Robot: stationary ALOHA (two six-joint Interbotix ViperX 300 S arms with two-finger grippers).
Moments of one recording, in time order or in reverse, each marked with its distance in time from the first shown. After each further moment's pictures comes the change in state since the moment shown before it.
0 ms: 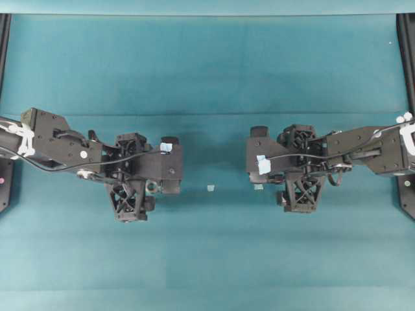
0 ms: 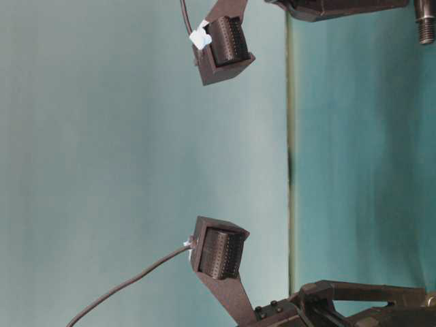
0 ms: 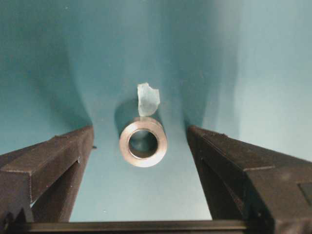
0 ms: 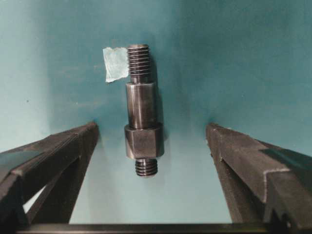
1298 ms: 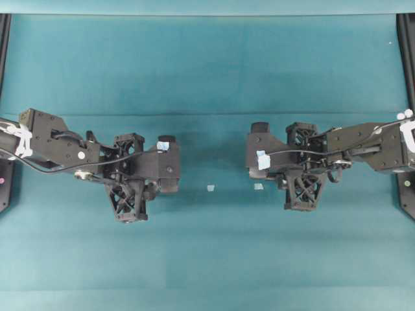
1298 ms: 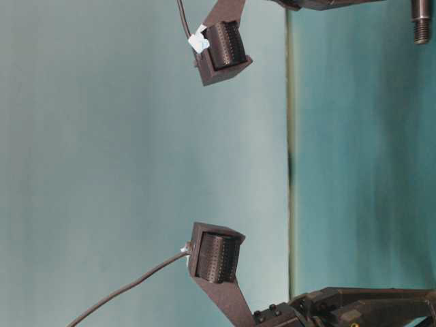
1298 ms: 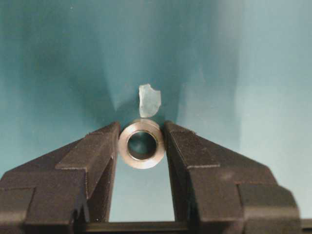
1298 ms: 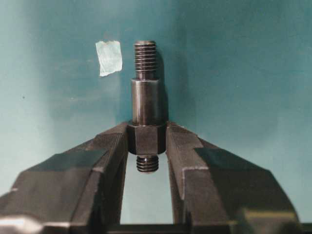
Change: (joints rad) left arm -0.005 -0.009 0.014 0.003 -0.014 -0.029; right arm -0.020 -0.005 -0.005 0.006 0.043 -0.002
